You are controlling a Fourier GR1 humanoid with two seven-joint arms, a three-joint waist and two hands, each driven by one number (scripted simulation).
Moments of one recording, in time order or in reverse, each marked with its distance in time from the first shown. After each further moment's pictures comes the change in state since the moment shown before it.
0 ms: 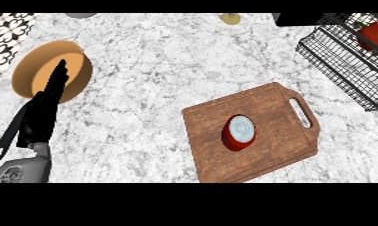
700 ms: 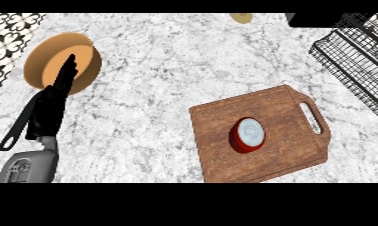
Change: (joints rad) left arm -0.043 -0.008 -0.025 0.026 0.005 -0.011 -0.023; right arm -0.138 -0.025 -0.017 0.484 0.044 -0.097 -0.206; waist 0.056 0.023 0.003
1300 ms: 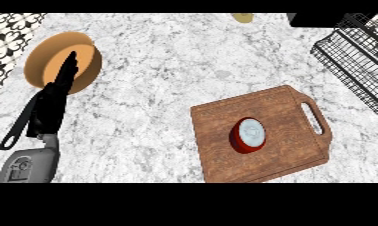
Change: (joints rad) left arm -0.015 0.002 -0.010 -0.011 -0.002 0.006 0.020; right arm -0.104 -0.043 0.062 0.122 0.131 0.213 0.066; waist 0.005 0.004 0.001
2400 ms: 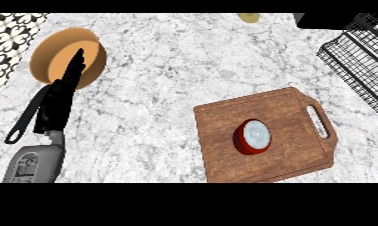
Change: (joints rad) left arm -0.023 -0.007 -0.031 0.006 -0.006 0.007 0.004; right arm -0.163 0.092 0.202 -0.046 0.243 0.081 0.201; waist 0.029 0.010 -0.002
